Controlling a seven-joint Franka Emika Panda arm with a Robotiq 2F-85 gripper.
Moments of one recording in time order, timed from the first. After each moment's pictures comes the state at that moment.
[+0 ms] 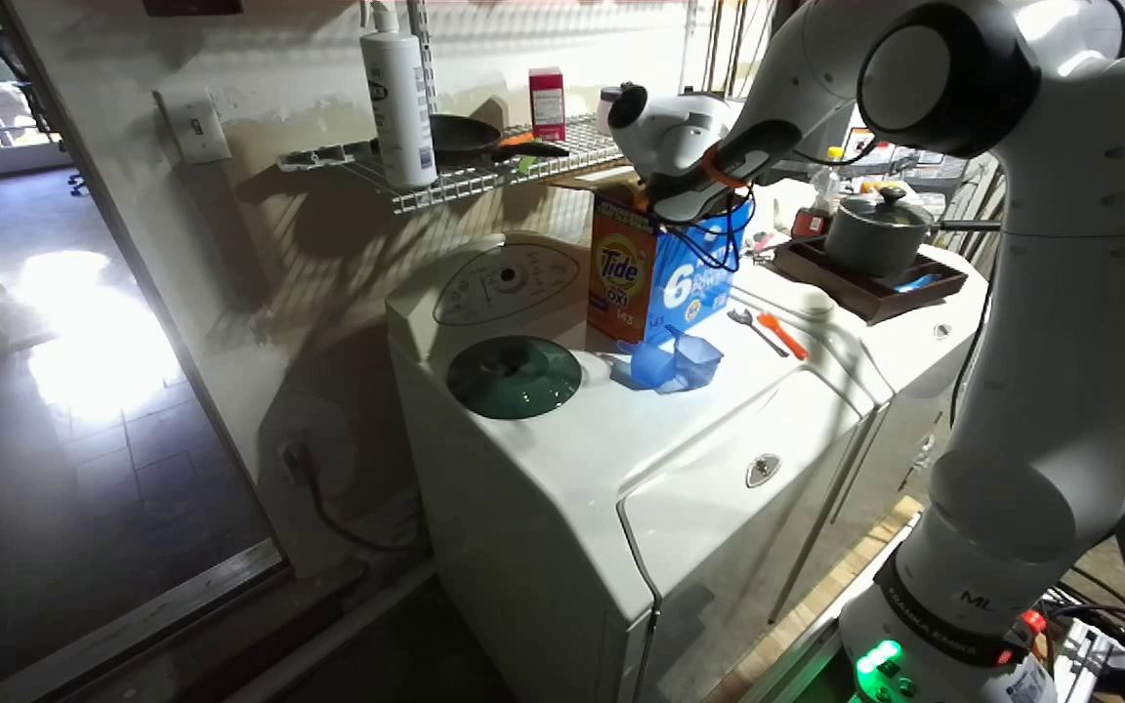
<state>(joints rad) -0.11 0.32 -0.15 -1.77 -1.02 2.23 1.55</state>
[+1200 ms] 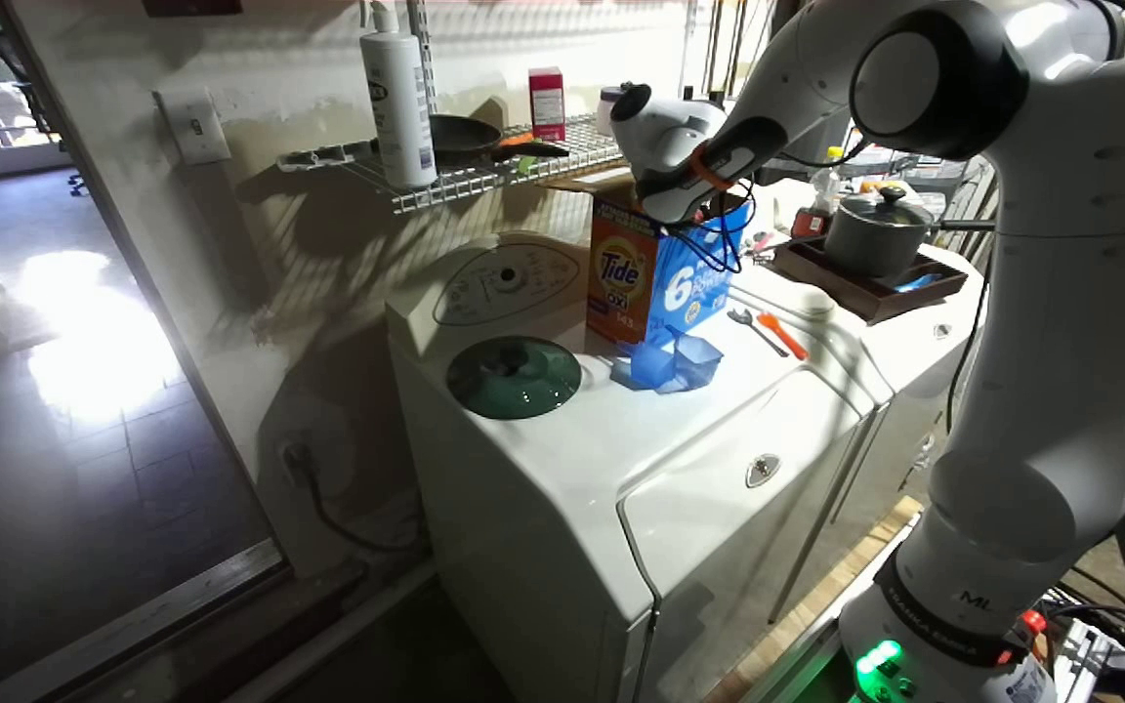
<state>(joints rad) -0.11 0.34 -0.15 -1.76 -0.83 2.24 1.32</state>
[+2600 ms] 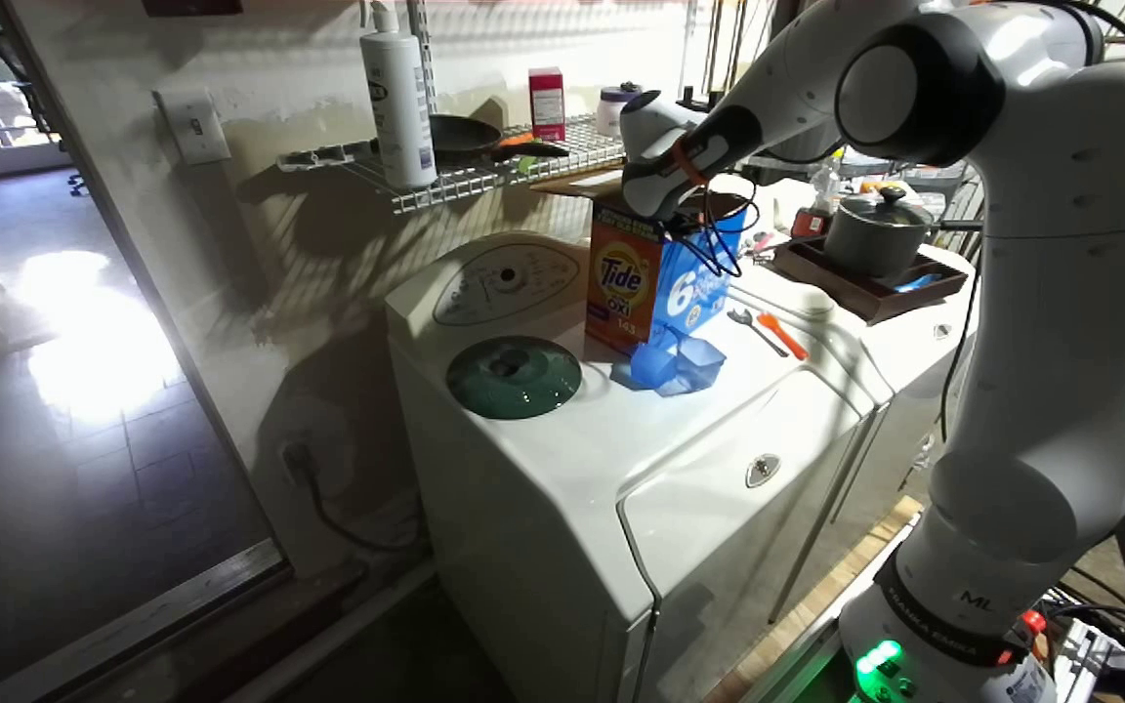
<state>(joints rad) -0.10 0.39 -0.16 -1.75 -0.48 2.14 1.00</state>
